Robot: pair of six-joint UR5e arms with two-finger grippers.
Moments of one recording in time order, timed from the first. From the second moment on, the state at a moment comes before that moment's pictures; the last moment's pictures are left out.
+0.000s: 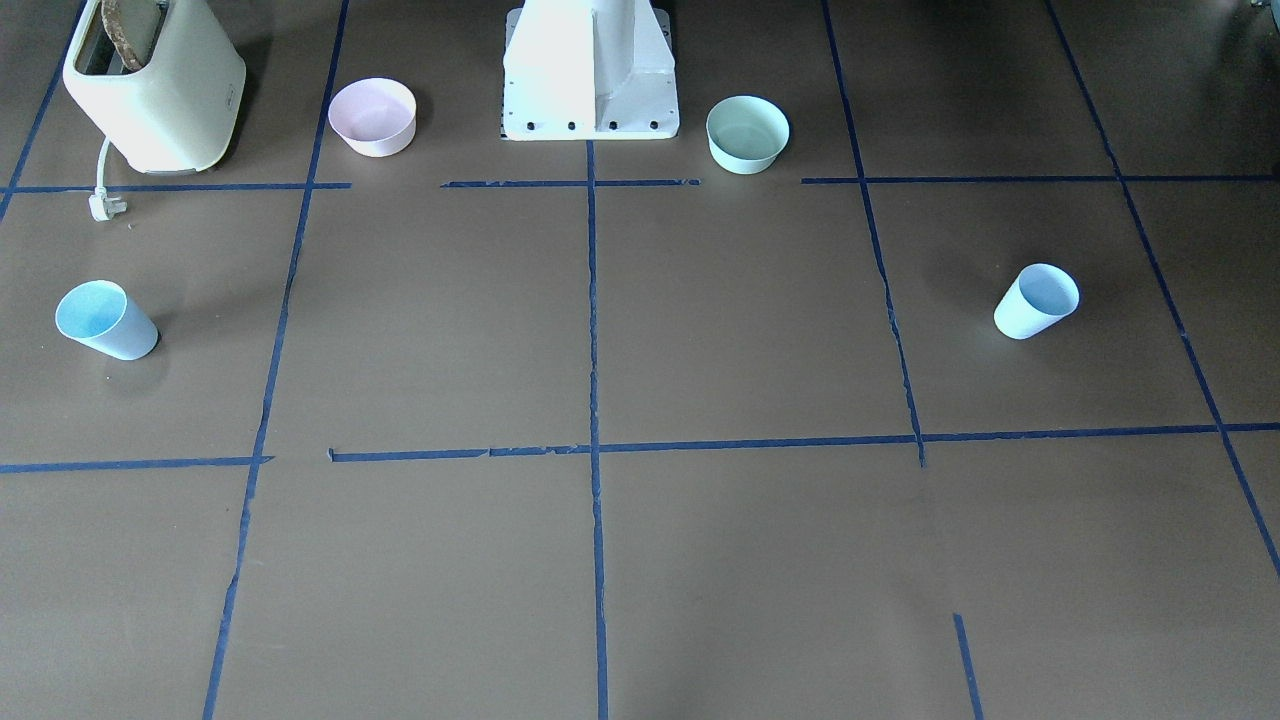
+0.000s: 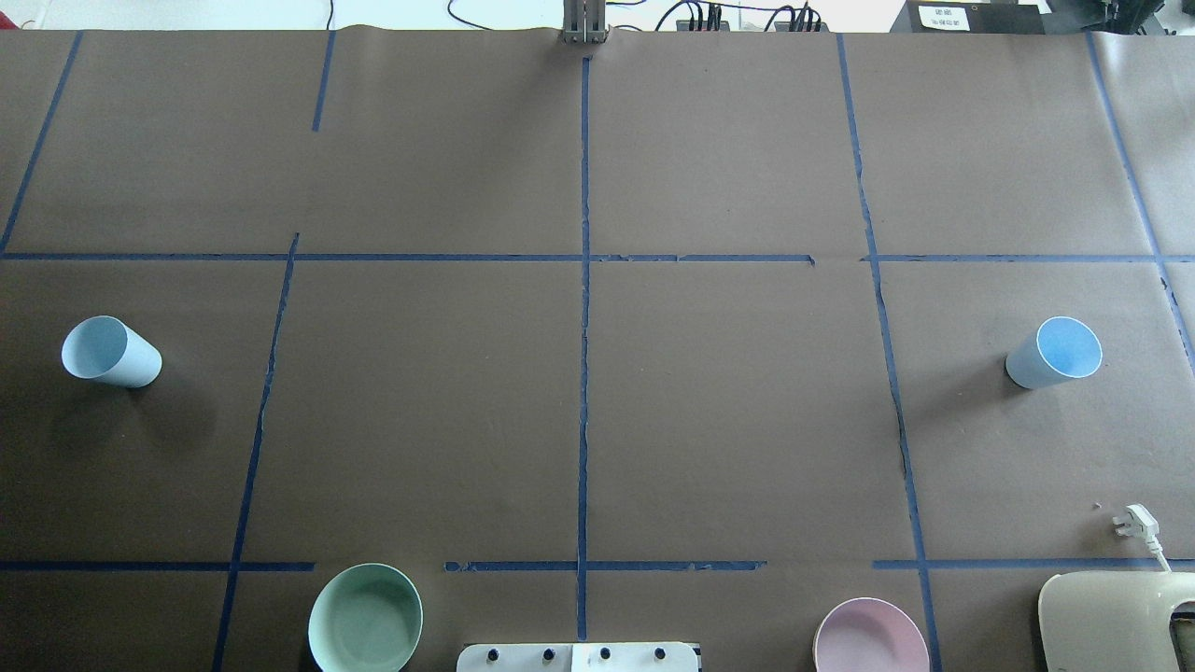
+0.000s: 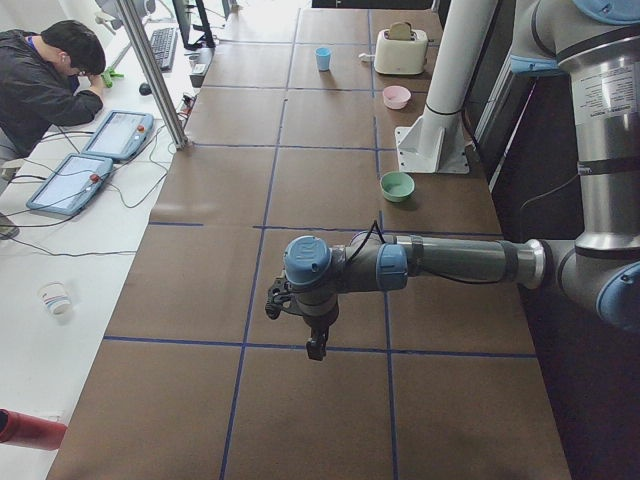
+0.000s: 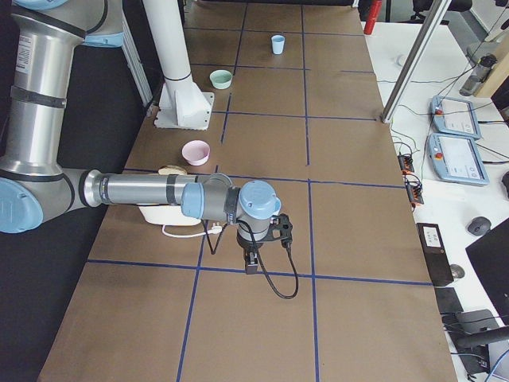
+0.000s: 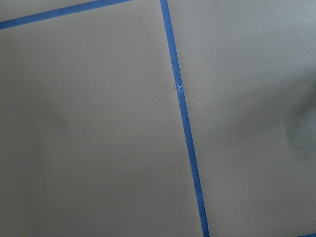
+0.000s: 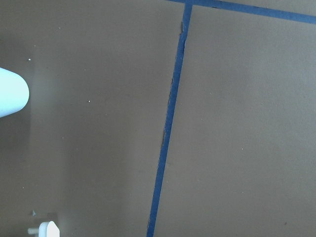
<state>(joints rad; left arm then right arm) -1.53 -1.36 -1.81 -1.45 -2.33 0.24 1.54 -1.81 1.83 -1.68 2.34 -0.18</state>
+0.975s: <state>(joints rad) -1.53 -1.43 -1.81 -1.47 -2.34 0.24 1.54 -1.80 1.84 -1.68 2.34 -0.18</state>
